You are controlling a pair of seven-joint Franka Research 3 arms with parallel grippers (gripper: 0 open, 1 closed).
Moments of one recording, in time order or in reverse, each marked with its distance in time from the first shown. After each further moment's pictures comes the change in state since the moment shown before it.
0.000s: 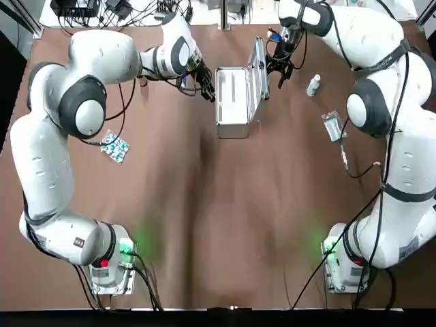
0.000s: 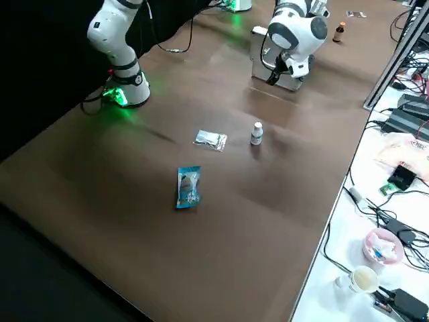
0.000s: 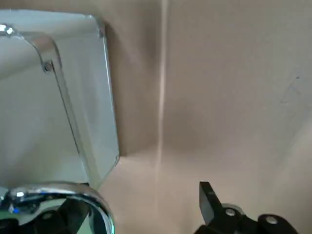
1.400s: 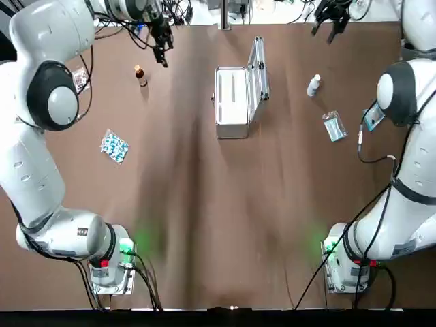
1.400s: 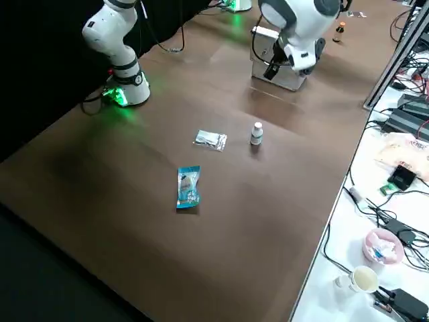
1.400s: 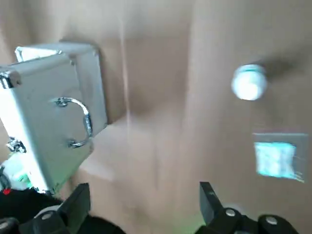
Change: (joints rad) left arm 0.268 -0.129 0.003 0.181 0.383 -0.442 0.248; right arm -0.217 -0.146 -0.165 0.253 -0.035 -0.391 -0.127
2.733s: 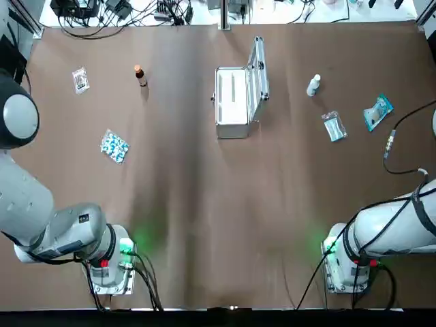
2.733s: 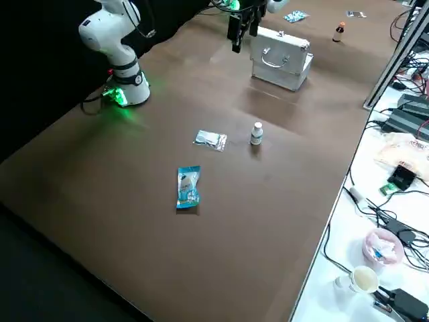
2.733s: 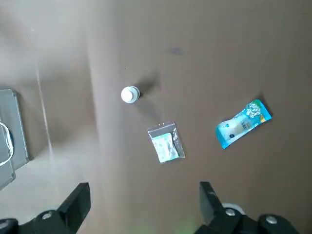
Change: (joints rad) left arm 0.296 -0.298 0.008 0.123 0.097 -0.295 1.442; right arm -0.193 -0.419 0.230 -0.235 -0.481 0.171 0.136
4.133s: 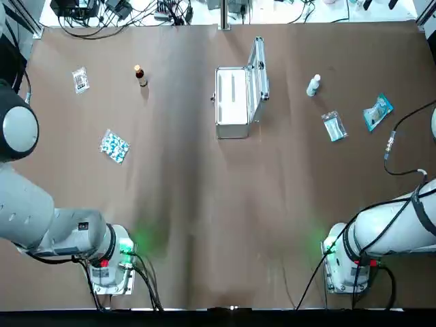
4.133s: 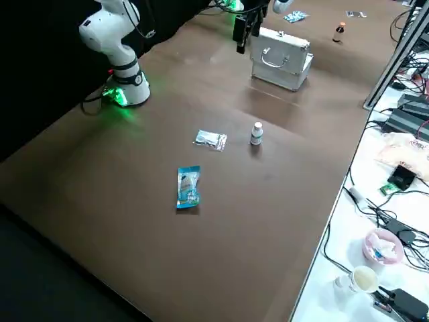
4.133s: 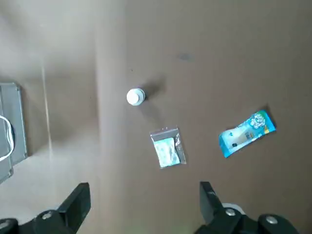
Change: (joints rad) left arm -0.185 -0.079 0.174 -0.037 -0.032 -0.042 0.083; right arm 0.028 0.000 -0.006 -0.018 0.000 0.036 -0.045
